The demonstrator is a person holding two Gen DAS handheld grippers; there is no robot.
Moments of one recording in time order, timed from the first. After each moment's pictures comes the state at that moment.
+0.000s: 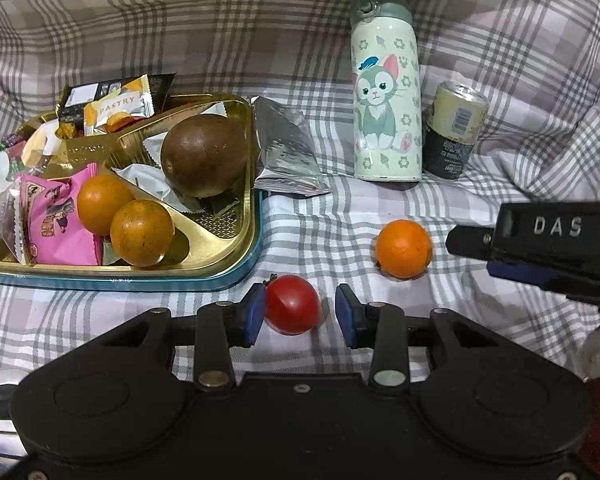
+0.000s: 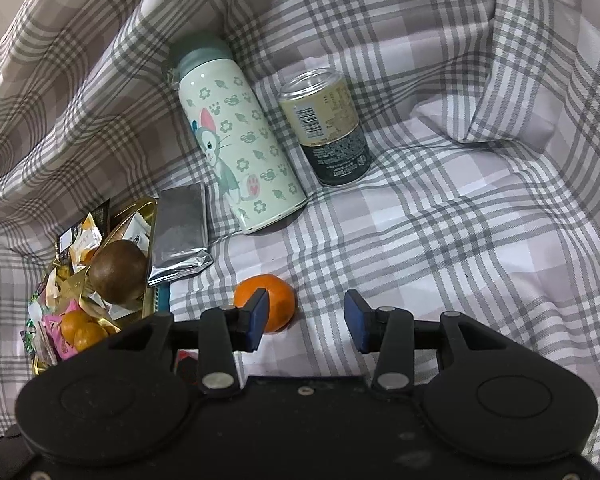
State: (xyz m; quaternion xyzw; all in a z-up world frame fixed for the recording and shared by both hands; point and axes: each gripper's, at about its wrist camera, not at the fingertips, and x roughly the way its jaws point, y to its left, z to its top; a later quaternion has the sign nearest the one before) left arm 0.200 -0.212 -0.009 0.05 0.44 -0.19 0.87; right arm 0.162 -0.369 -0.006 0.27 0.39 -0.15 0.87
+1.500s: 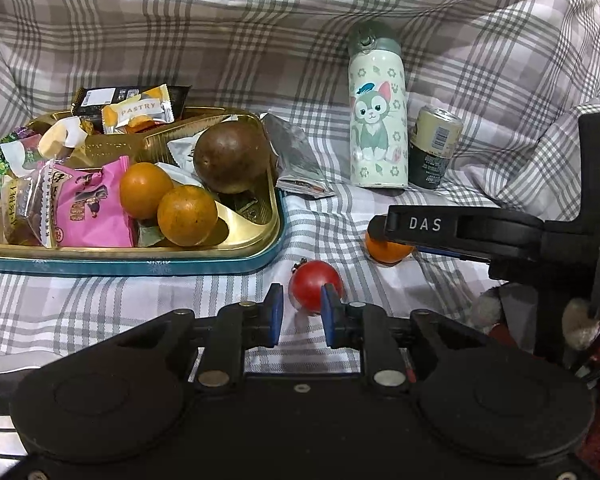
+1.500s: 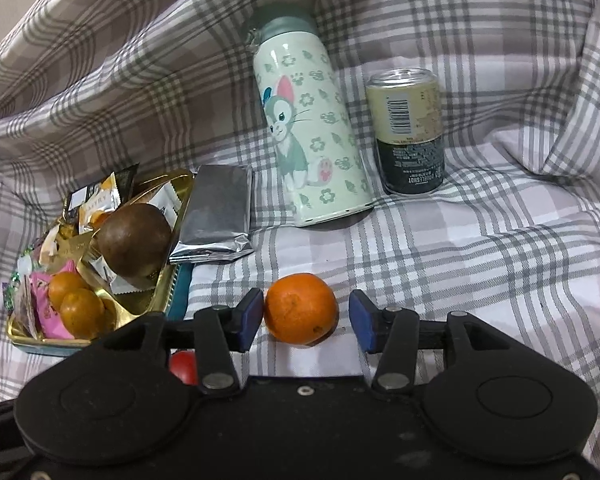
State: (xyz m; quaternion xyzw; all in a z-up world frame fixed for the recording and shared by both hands) left arm 0.179 -0.161 -0.010 0.01 0.40 -0.24 0.88; right arm 0.193 -0.323 -0.038 0.18 0.35 -0.11 0.91
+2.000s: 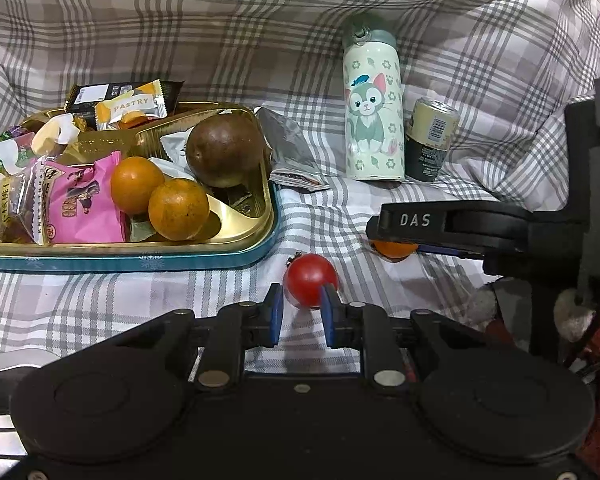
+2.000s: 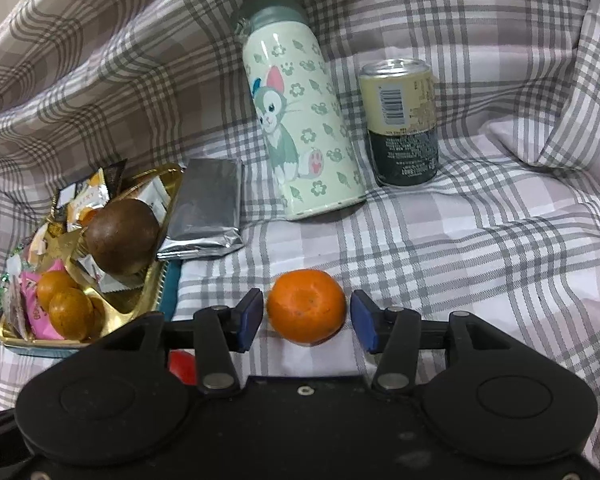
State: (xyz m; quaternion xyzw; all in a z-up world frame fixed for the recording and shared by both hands) left arm 0.178 -0.164 -0.013 0.01 0.40 -0.25 0.88; right arm 0.196 -0.325 -0.042 0.18 0.37 -0.13 0.90
